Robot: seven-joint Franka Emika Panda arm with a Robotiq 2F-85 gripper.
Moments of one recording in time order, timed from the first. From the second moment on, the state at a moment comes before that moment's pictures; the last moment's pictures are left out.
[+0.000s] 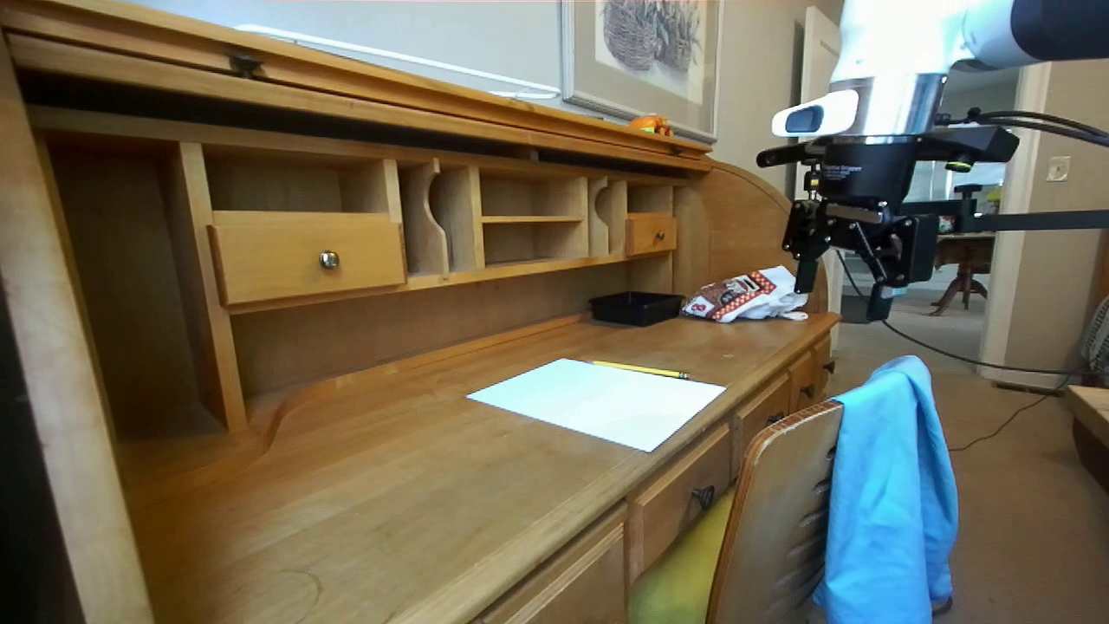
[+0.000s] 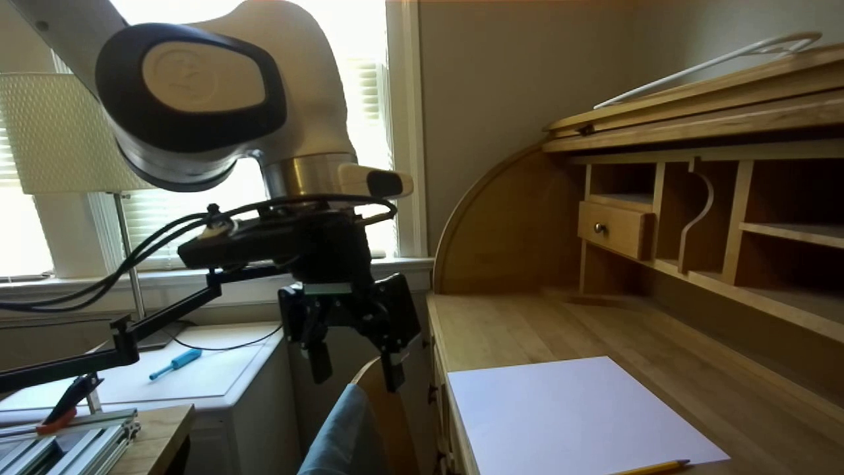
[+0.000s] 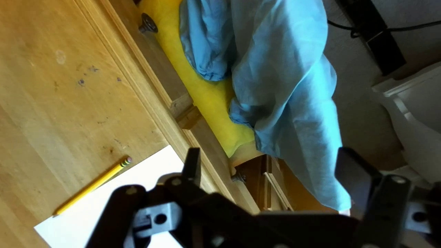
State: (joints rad) arm 0.10 -0.19 0.04 -2.77 -0.35 2.67 -0.43
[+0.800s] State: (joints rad) arm 0.13 -0.07 0.05 -2.77 -0.27 2.66 -0.61
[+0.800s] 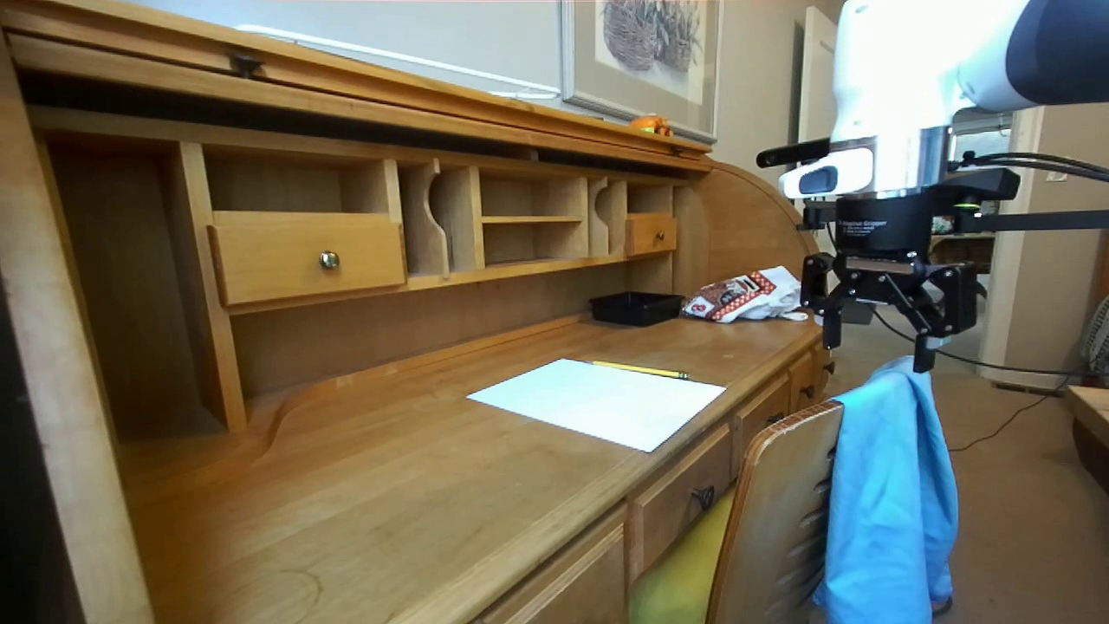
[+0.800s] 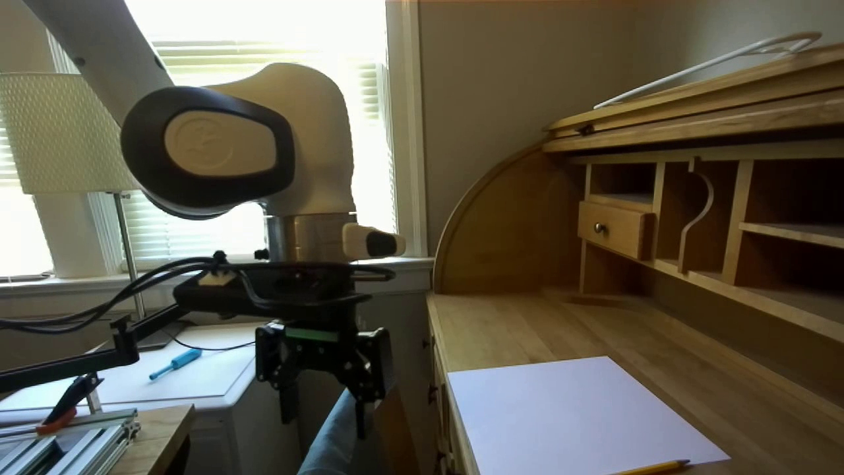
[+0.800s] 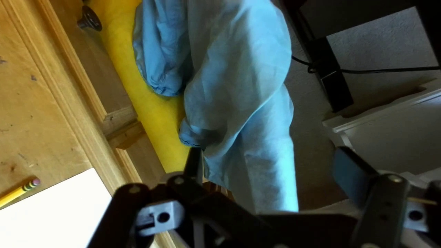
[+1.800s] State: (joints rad) arm 0.12 -0.03 0.05 -2.77 -0.27 2.65 -0.64
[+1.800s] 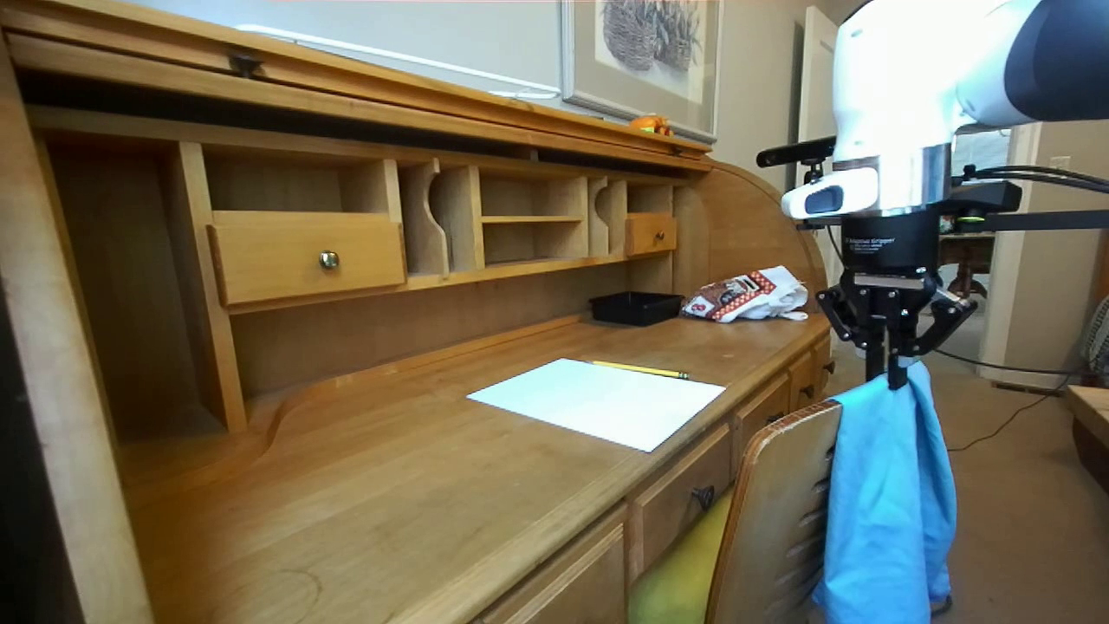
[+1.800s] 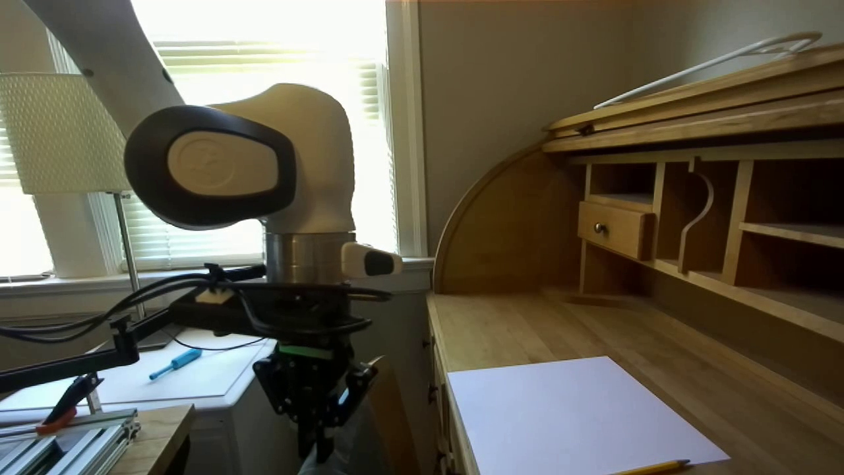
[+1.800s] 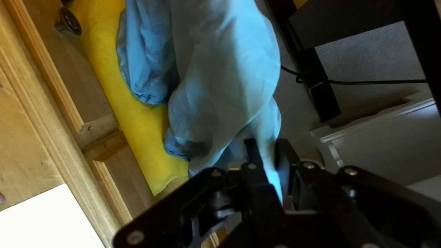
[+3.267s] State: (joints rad) arm 0.13 -0.11 0.07 -2.75 -0.23 2.55 -0.67
